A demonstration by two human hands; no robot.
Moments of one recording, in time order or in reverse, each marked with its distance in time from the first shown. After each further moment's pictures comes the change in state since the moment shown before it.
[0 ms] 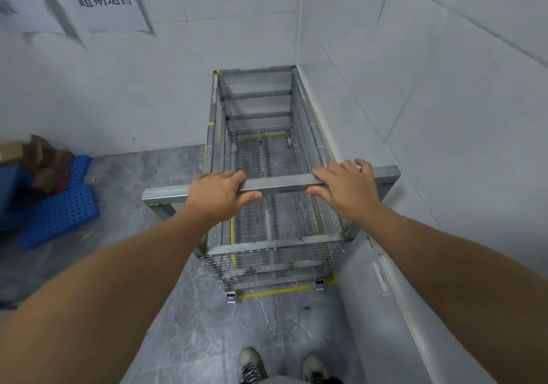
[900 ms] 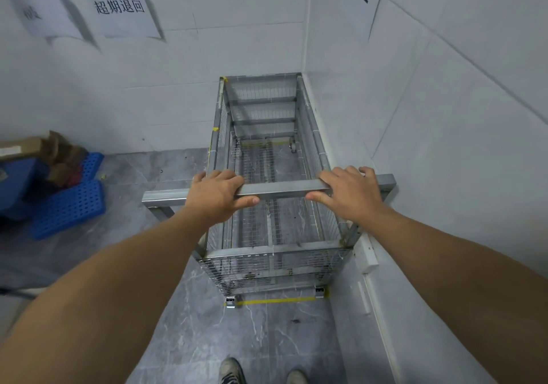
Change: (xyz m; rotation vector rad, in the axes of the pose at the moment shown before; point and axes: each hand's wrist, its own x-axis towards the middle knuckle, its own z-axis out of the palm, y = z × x) left_hand 0.037 0.044 -0.001 -0.036 -0.032 -0.074; right_hand 0.019 0.073 -0.015 -0.021 -0.174 -0.010
